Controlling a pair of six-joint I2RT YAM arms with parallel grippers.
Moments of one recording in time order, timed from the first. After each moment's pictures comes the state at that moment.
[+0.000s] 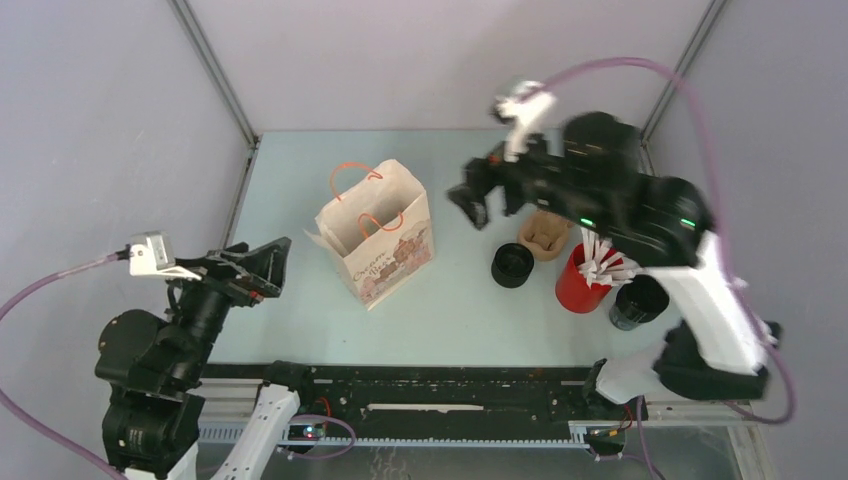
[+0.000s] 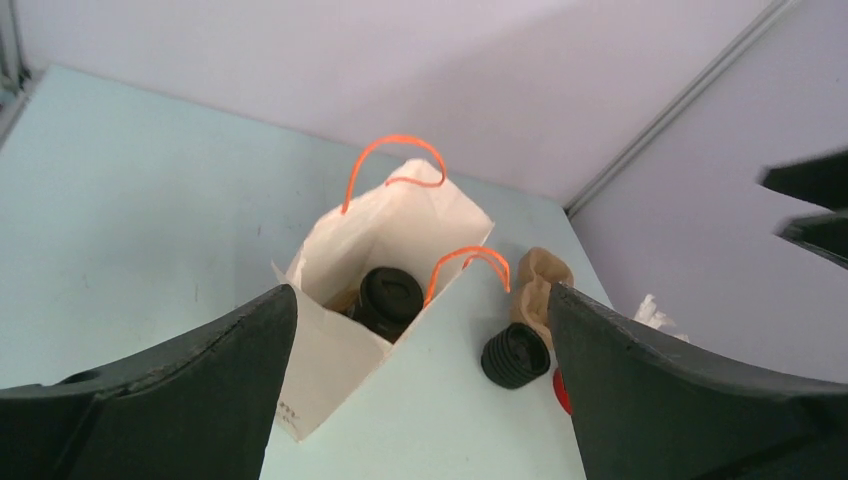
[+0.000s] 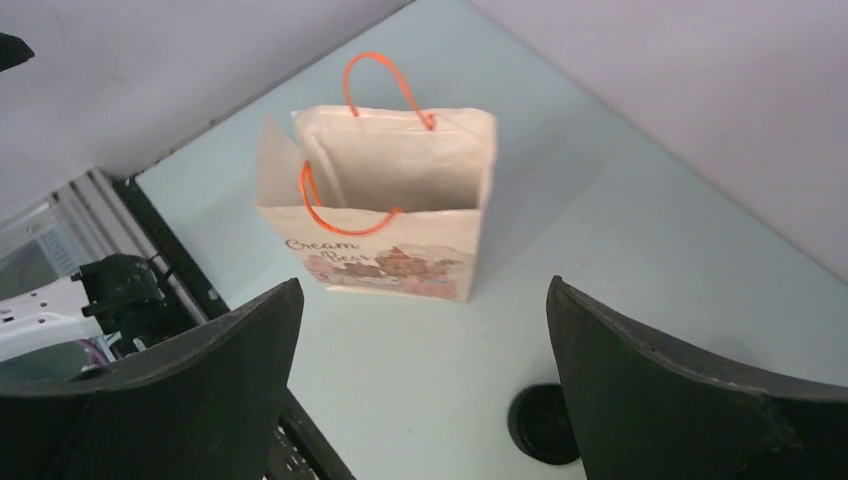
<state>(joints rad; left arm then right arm) -0.16 0.44 1.31 -0.84 0.05 -0.49 0.97 1.52 2.25 -1.04 0.12 0.03</state>
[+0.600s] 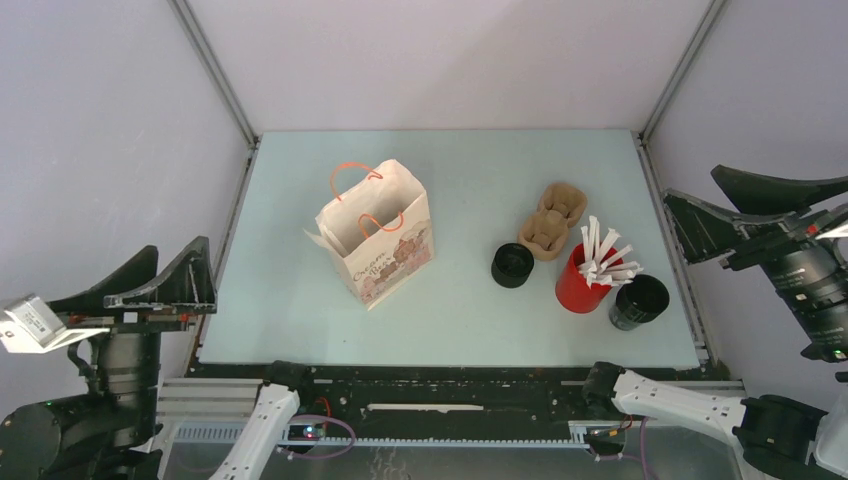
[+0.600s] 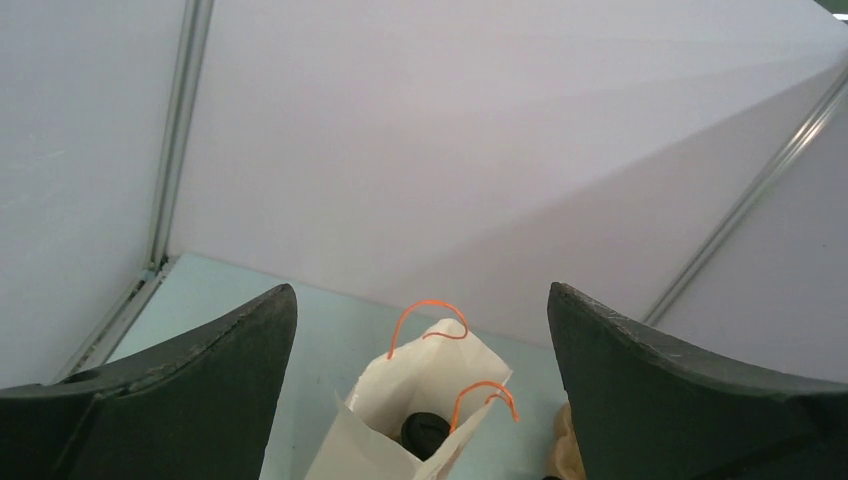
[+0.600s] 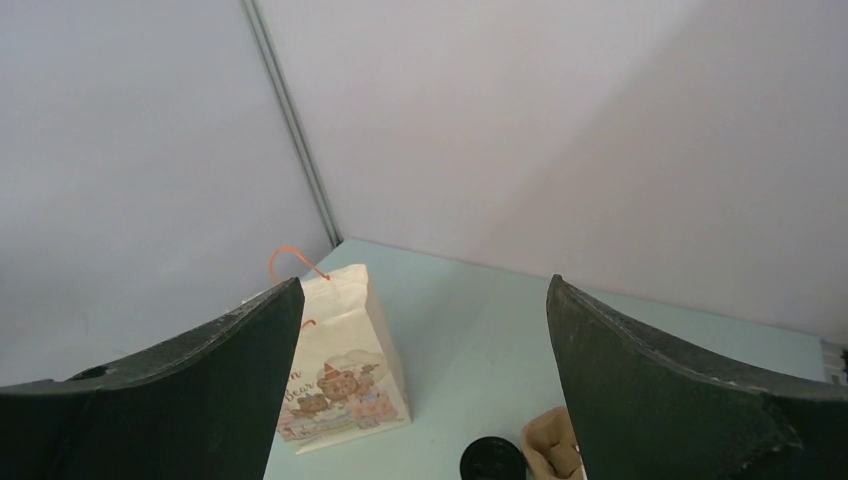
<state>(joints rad) -0.16 0.46 1.62 -0.81 -0.17 -0.37 0.98 0.76 1.91 -0.83 0.47 0.03</state>
